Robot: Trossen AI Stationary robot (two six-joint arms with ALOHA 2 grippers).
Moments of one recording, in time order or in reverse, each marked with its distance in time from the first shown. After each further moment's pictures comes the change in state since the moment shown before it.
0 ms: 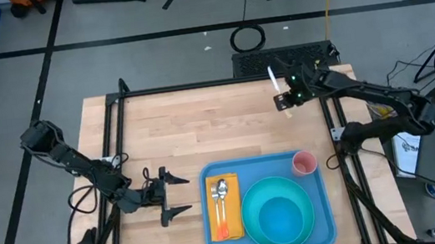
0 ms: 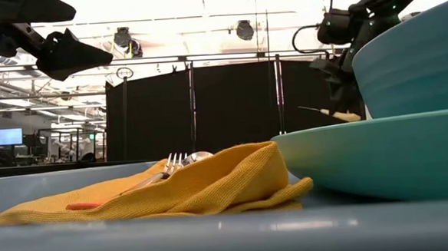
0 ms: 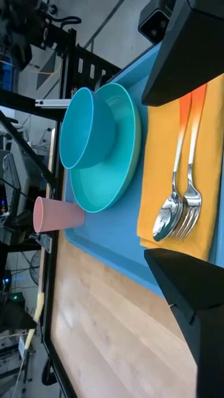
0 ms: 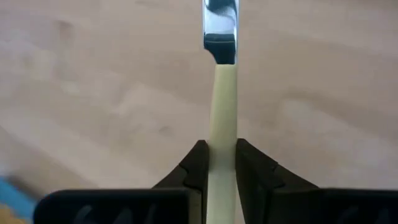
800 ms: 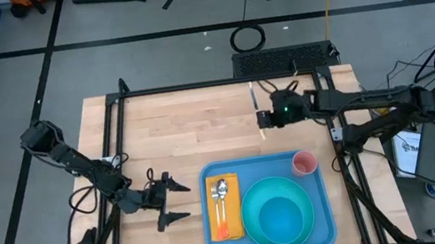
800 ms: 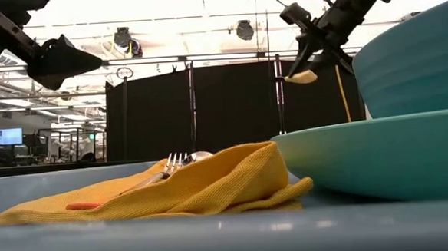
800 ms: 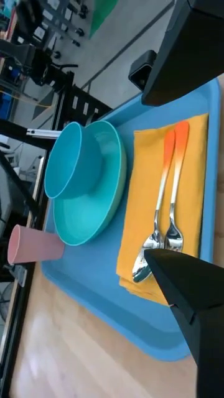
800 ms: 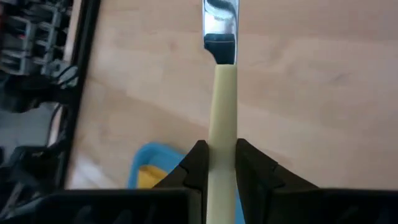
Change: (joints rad) left arm 0.000 0.000 0.000 -0.025 0.140 -0.131; right arm 0.507 0.015 0.098 0.156 0.125 0.582
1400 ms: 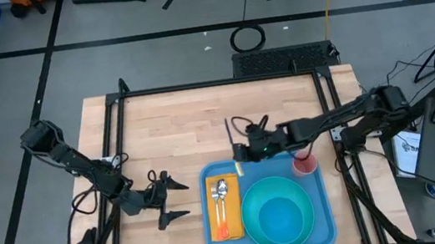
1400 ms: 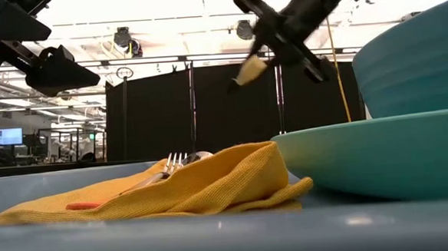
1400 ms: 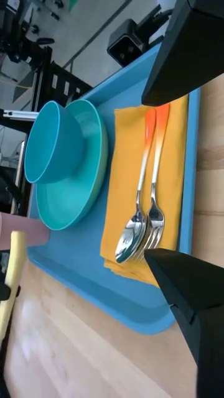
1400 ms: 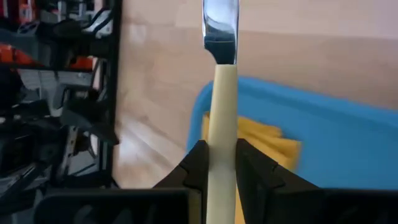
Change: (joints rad) left arm -0.008 0.000 0.000 -0.094 -0.037 0.000; right arm 0.310 0.352 0.129 0.289 0.050 0.327
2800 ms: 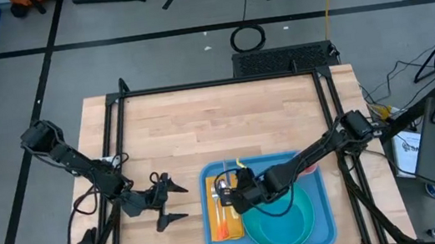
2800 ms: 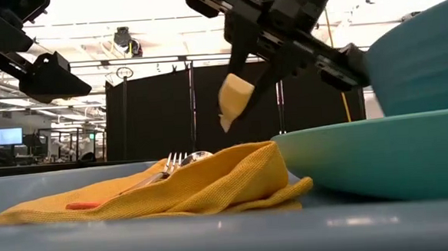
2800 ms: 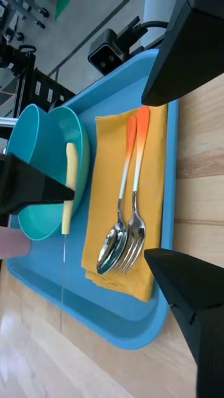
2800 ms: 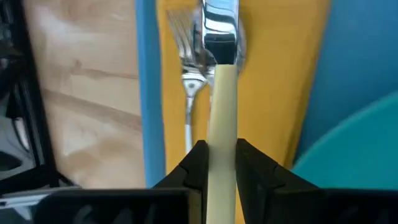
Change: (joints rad) left arm -0.005 0.000 0.000 -0.053 0.054 -0.032; right arm 0.300 0.417 0.389 -0.253 0.118 0.409
